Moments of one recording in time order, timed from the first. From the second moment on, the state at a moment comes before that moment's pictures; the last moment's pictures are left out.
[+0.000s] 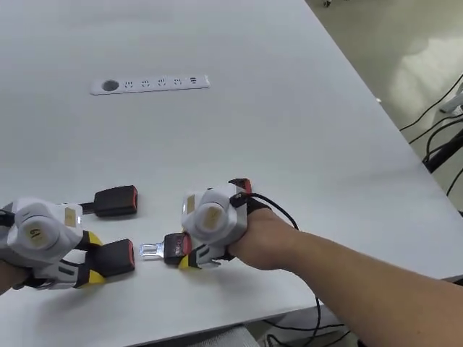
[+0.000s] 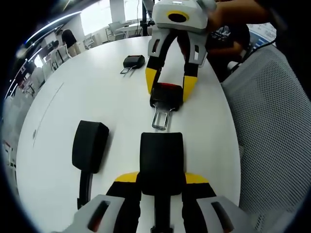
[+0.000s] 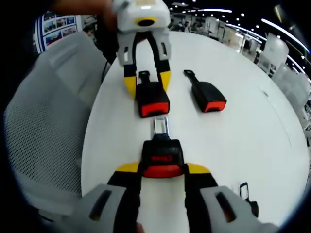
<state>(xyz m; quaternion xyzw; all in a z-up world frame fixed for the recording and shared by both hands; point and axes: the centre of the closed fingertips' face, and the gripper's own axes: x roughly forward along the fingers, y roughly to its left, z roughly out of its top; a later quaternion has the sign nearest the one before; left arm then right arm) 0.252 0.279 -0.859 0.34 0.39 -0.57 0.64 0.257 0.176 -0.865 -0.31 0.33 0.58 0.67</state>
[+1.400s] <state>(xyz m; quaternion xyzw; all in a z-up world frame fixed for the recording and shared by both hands) 0.251 0.276 -0.858 0.37 0.40 -0.58 0.61 0.254 0.194 -0.865 -0.33 0.32 0.59 0.66</state>
